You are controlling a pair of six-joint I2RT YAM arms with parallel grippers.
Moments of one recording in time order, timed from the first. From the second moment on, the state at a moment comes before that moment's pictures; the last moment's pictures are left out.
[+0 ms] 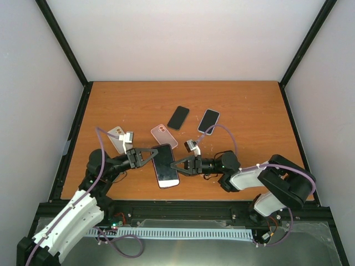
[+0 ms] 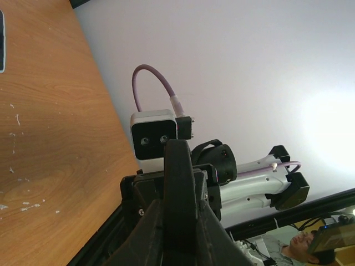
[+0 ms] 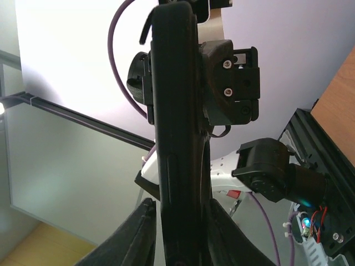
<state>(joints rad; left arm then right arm) -0.44 0.55 0.28 0.34 0.76 -1.21 0.87 1.50 0.33 1.49 -0.80 1.49</state>
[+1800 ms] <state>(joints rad) -0.44 0.78 0.30 0.44 0.89 -1.16 0.86 1.22 0.43 0.81 -0.63 1.25</state>
